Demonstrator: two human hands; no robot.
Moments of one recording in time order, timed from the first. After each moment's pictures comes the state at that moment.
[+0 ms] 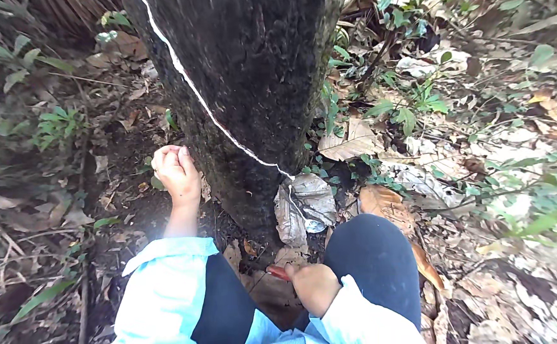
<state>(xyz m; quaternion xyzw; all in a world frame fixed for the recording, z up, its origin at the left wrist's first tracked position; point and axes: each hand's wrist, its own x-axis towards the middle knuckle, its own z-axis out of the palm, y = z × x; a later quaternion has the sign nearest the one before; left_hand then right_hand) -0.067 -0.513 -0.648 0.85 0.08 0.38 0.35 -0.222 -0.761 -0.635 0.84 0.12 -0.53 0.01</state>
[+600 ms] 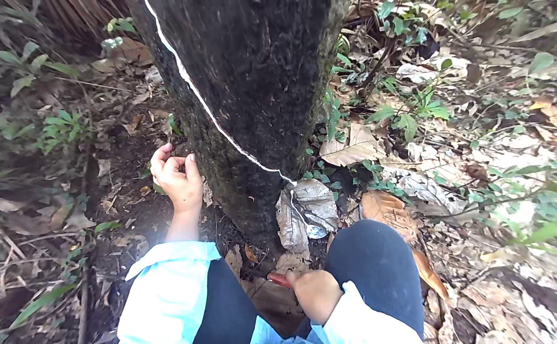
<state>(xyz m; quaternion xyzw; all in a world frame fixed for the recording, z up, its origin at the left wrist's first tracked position) -0.063 -0.507 -0.653 0.84 0.08 0.40 0.36 -0.219 -0.760 -0.636 0.84 0.13 -0.53 0.01</state>
